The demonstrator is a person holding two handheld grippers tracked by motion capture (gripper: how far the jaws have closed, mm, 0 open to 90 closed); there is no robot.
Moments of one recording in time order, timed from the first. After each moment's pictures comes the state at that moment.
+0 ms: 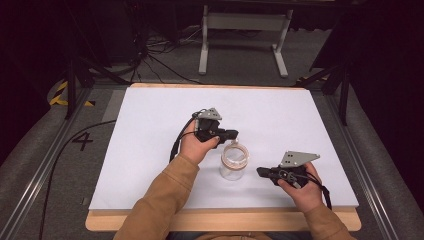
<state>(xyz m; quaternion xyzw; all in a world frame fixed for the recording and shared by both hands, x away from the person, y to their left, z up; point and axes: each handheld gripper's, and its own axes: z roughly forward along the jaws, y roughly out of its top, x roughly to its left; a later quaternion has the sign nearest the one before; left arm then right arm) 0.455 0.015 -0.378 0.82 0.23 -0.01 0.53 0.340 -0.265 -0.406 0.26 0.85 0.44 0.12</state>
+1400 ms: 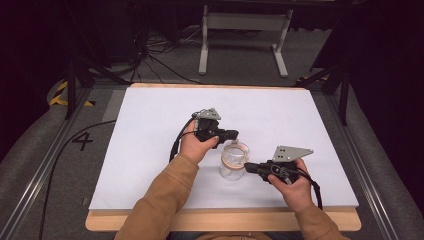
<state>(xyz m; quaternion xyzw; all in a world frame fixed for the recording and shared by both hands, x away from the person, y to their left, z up) 0.459 0.016 -0.384 0.81 0.24 -0.03 0.54 0.344 -0.235 -0.391 0.24 0.82 0.50 0.09</state>
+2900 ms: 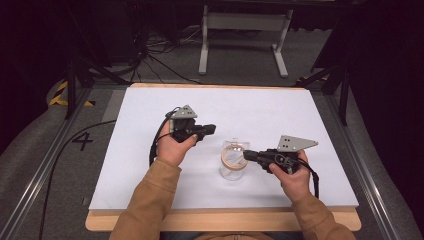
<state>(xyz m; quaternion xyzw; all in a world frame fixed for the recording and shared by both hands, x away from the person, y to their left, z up) 0.437 0.082 -0.361 0.79 0.29 0.06 0.54 0.364 -0.237 -0.377 0.22 0.79 0.57 0.10</state>
